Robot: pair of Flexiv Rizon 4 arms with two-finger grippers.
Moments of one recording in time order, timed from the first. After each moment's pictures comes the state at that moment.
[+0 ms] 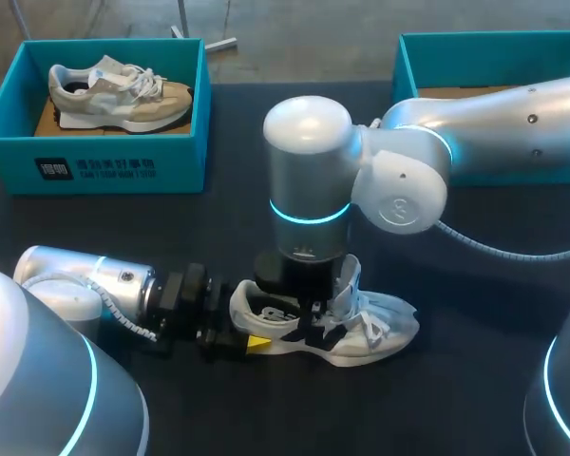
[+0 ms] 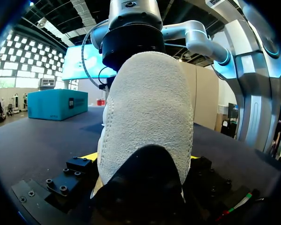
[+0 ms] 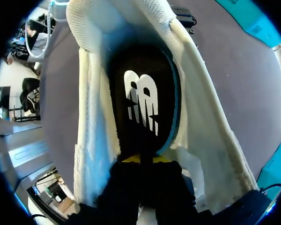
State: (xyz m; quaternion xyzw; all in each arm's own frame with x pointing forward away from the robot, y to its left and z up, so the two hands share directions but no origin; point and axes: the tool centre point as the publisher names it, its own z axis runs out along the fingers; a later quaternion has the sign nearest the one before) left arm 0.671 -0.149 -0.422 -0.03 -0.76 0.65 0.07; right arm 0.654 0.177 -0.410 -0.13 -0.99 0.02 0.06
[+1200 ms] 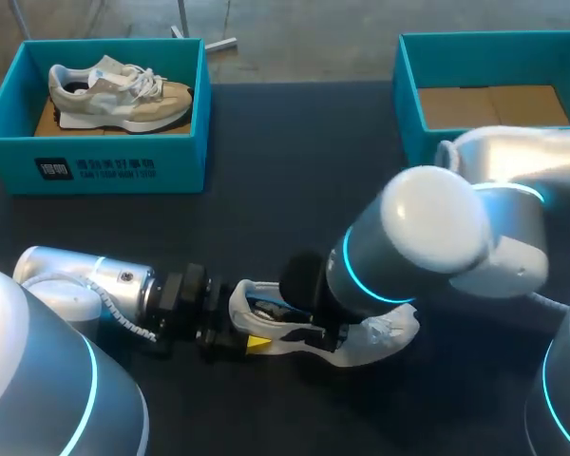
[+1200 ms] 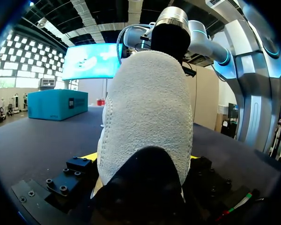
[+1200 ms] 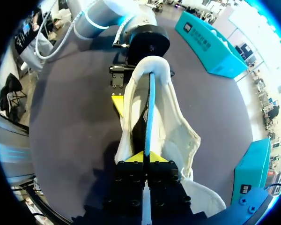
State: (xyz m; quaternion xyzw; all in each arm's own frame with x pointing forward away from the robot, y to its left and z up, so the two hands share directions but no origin) left arm 0.670 -0.149 -0.421 -0.03 -0.76 0.65 0.07; right arm 0.647 0.176 -0.356 -0.11 -0.97 -0.14 -0.13
